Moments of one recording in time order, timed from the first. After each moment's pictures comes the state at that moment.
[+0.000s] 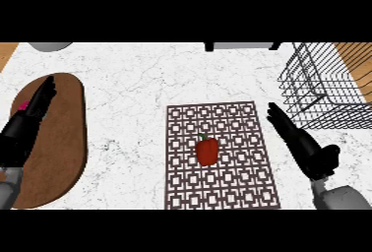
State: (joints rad) left arm -0.14 0.60 -0.13 -1.49 0.10 0.17 -0.05; right arm -0.12 -0.41 0.29 -1.42 -0.28 0.02 -0.09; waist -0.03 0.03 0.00
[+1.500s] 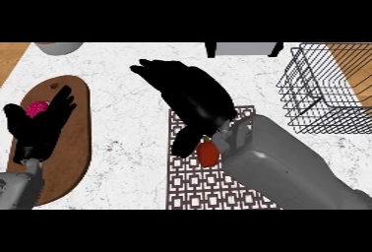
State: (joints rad) left arm -0.18 0.46 -0.07 -1.37 0.29 0.13 0.18; right arm -0.91 -0.20 0.60 -1.51 0.39 0.16 0.50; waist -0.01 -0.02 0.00
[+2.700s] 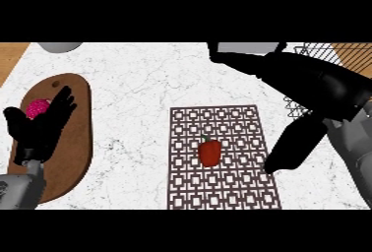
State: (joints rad) left arm -0.17 0.42 -0.03 -1.38 0.24 0.09 0.16; right arm -0.80 -0.41 0.22 -1.79 -0.06 0.71 0.80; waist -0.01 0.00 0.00
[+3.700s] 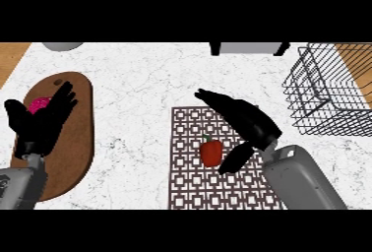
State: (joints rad) left arm -0.21 0.38 0.03 -1.35 0.20 0.04 0.19; right arm -0.46 -0.18 0.36 -1.53 0.50 0.37 0.21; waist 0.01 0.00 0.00
